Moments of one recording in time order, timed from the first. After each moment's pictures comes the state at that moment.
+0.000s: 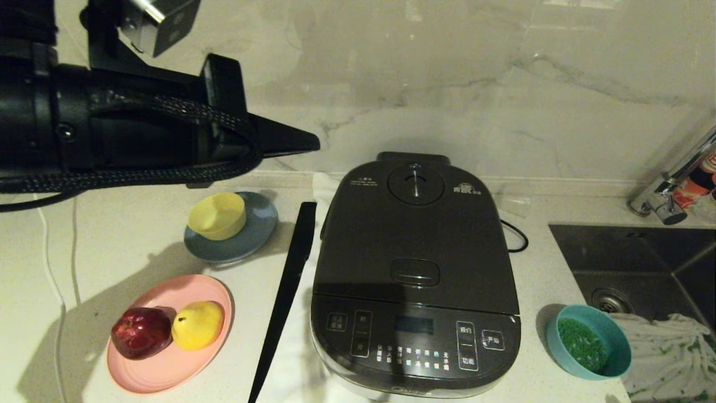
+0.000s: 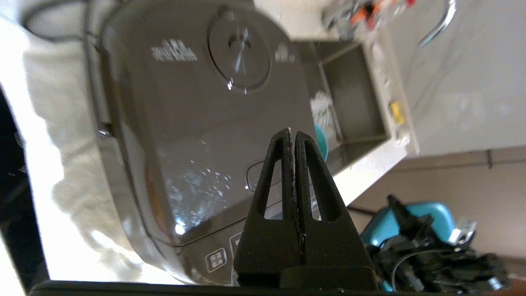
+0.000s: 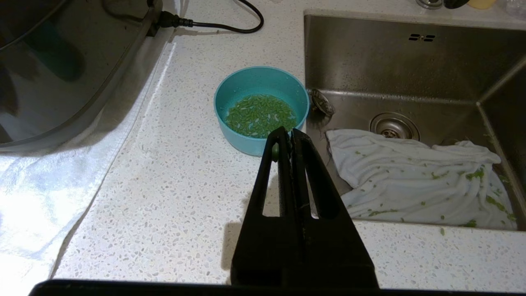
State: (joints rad) left arm -0.63 1.47 -1.44 0.26 -0.22 -0.48; right arm 0.00 0.00 0.00 0.00 0.00 0.01
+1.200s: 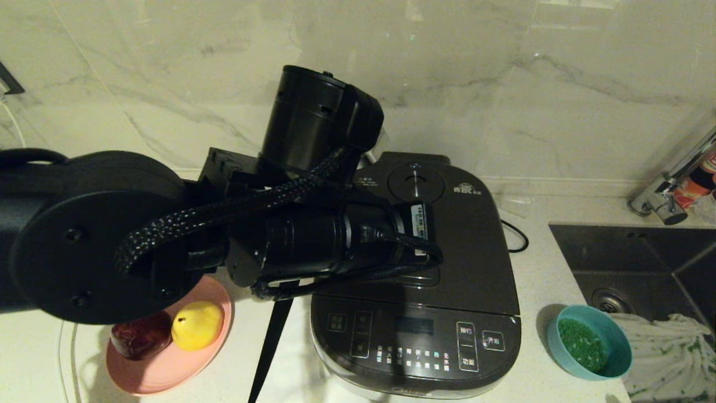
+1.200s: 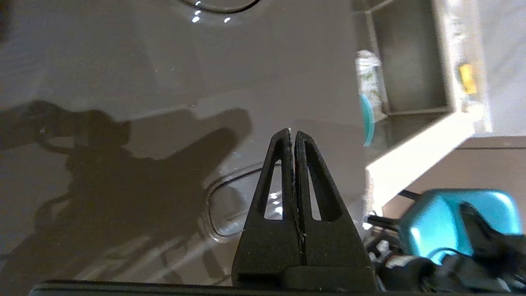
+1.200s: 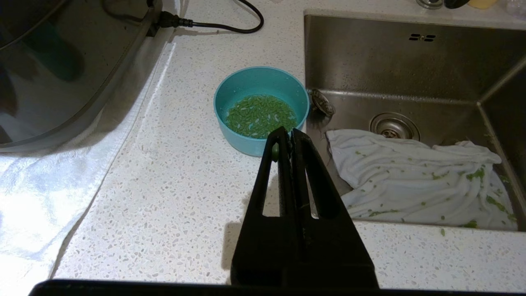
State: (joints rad) left arm -0.91 1.77 -1.38 0.07 0.08 -0.52; right arm 0.00 0.00 0.00 0.00 0.00 0.01
